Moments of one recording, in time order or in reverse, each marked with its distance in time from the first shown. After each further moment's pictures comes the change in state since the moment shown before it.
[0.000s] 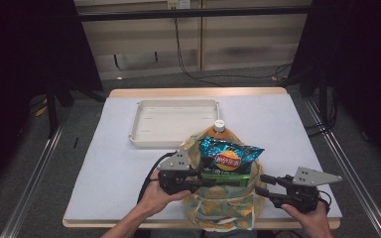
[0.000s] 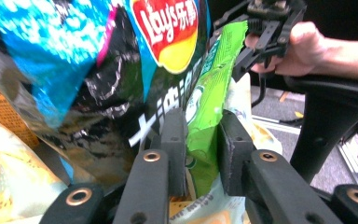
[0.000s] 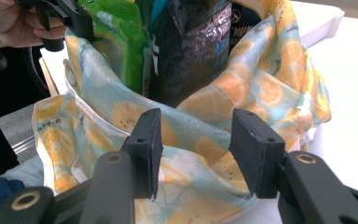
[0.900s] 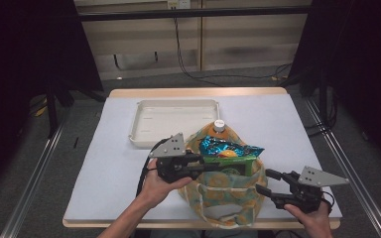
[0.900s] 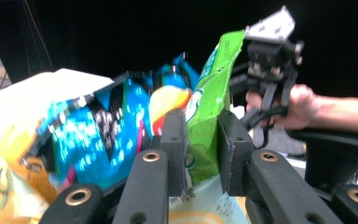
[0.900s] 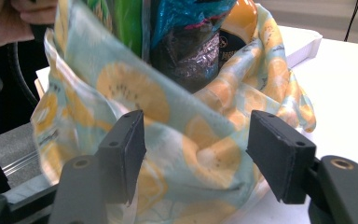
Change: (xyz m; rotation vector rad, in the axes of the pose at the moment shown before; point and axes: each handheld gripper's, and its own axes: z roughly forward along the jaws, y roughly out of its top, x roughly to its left) left arm 0.001 0.044 -0.015 -0.133 0.025 0.017; right arm 0.001 0.002 -0.006 -0.079 -0.037 0.007
